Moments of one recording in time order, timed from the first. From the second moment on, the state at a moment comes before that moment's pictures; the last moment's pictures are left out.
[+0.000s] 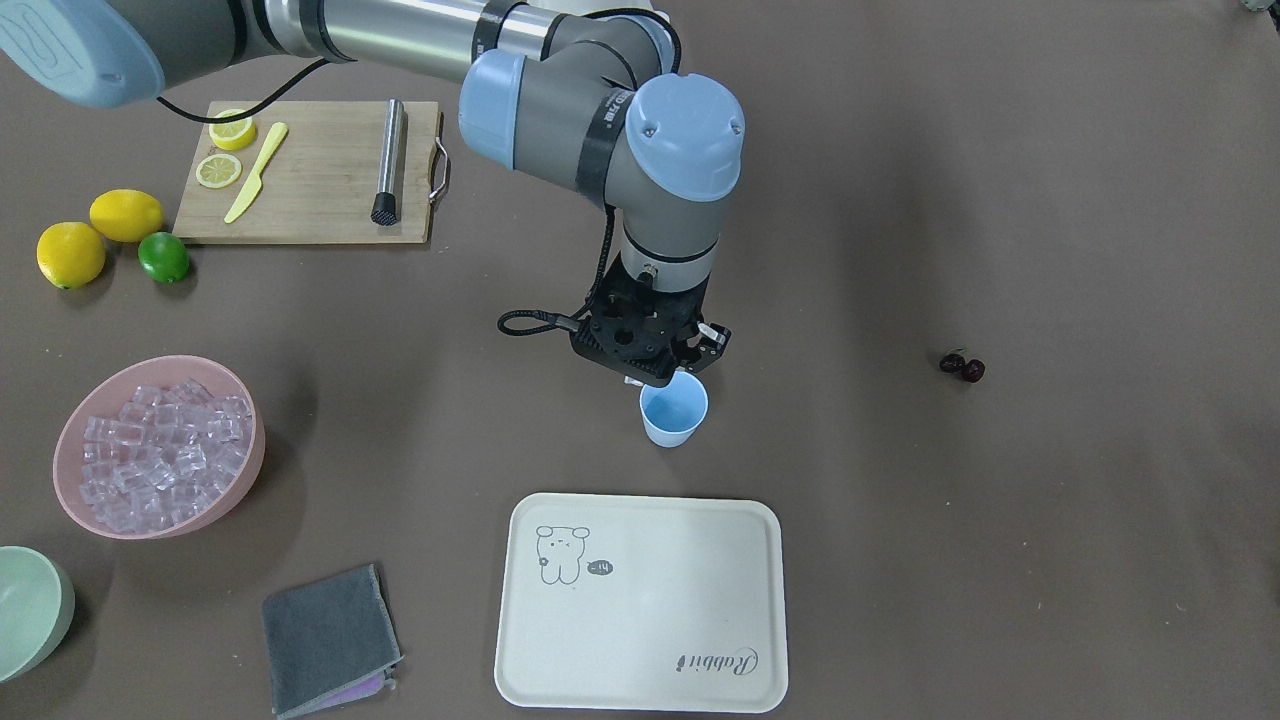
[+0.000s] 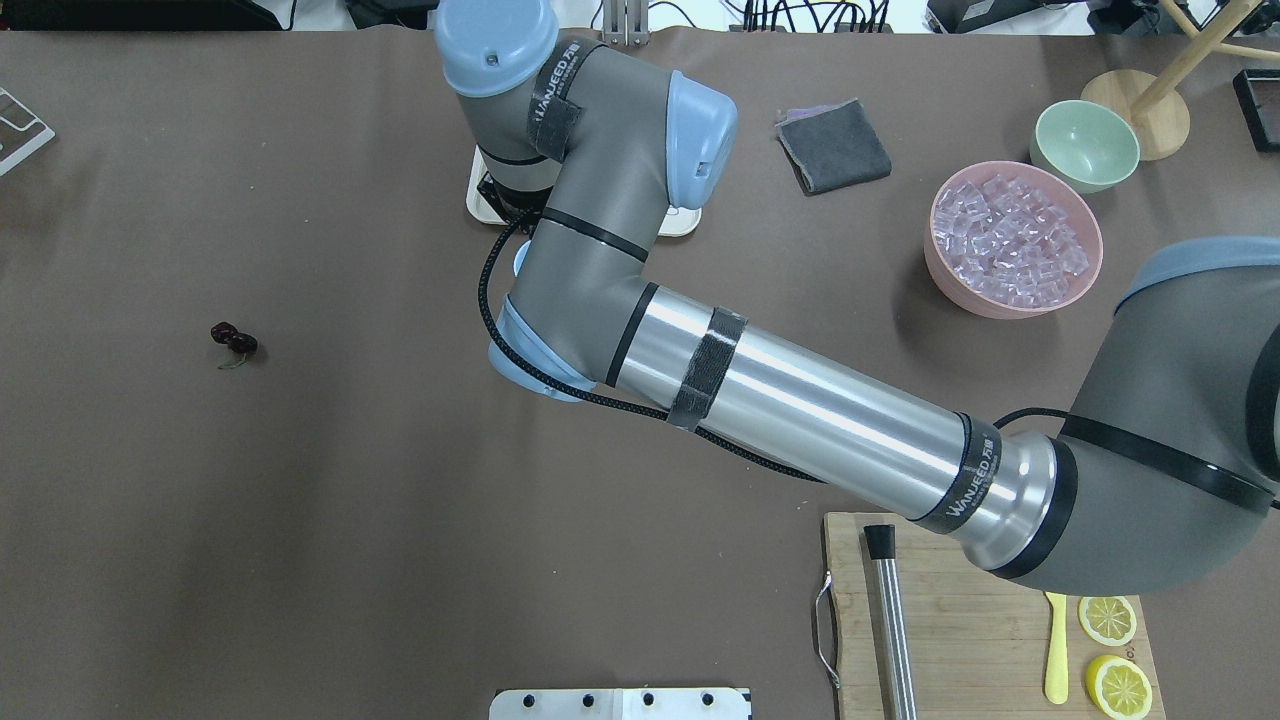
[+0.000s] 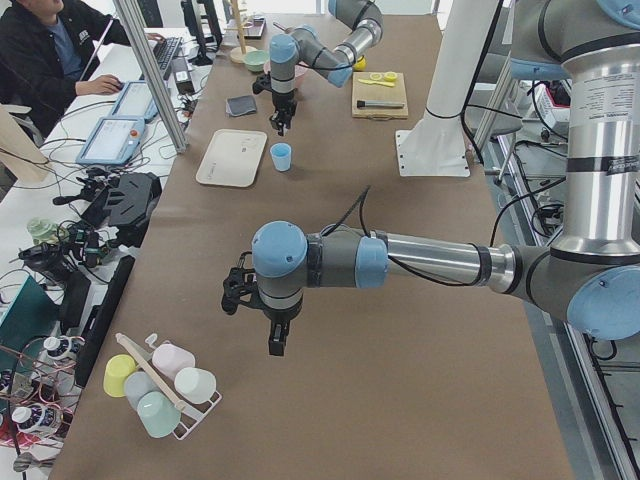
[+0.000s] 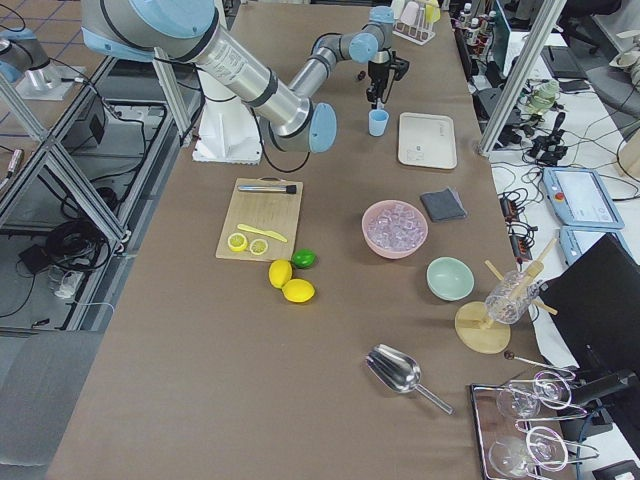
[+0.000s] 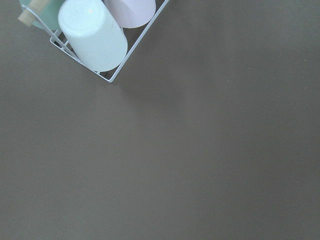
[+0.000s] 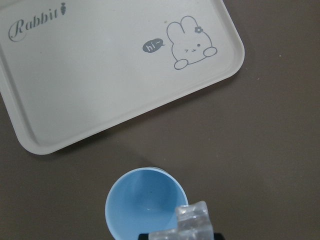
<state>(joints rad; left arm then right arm) -1.68 -1.52 -1.75 -1.46 -2.39 0.13 0.61 -0.39 1.16 -1.65 1.89 1.60</state>
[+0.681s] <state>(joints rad) -1.68 -1.52 -1.75 -1.46 -2.38 0.13 0.59 -0.39 1.14 -1.59 1.86 1.57</state>
